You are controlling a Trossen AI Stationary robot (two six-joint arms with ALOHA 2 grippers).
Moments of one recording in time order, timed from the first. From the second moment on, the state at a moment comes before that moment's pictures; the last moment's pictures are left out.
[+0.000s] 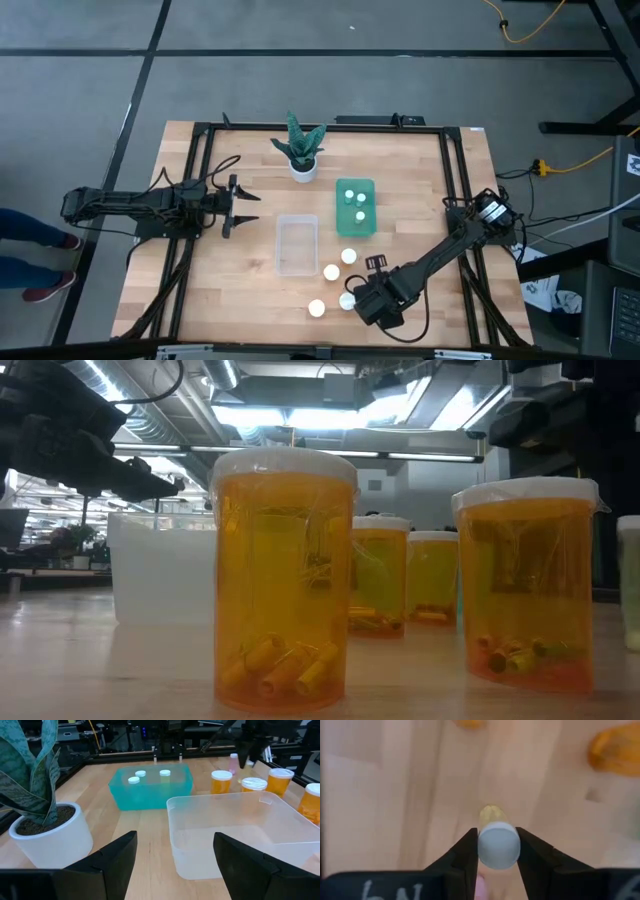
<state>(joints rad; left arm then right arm) 0.10 0.25 0.01 0.03 0.06 0.06 0.64 1.95 1.45 -1.01 0.10 0.41</state>
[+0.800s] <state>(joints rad) 0.10 0.25 0.01 0.04 0.06 0.06 0.17 1.74 1.52 -1.04 0.24 0.11</state>
